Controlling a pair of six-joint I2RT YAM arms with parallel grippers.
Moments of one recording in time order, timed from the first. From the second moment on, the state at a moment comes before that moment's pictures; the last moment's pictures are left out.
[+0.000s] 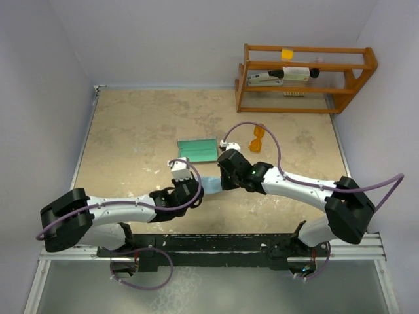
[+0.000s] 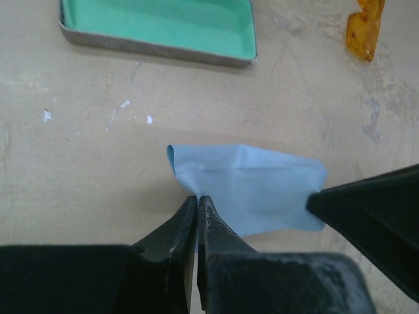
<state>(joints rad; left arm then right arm) -1.16 1.30 0.53 0.05 -0.75 -1.02 0.91 1.42 0.88 -0.38 0.20 0.62</state>
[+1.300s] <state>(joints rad) -0.73 1.47 0.69 0.12 -0.57 -0.77 0.77 1.75 1.16 -0.29 0.16 0.46</state>
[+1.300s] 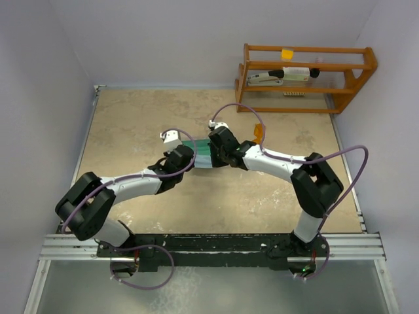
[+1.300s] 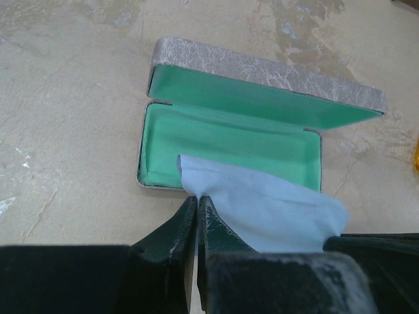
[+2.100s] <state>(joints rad) -0.63 1.61 0.79 0.19 -0.51 -0.72 0.71 1.90 1.30 -0.28 0.13 0.40</state>
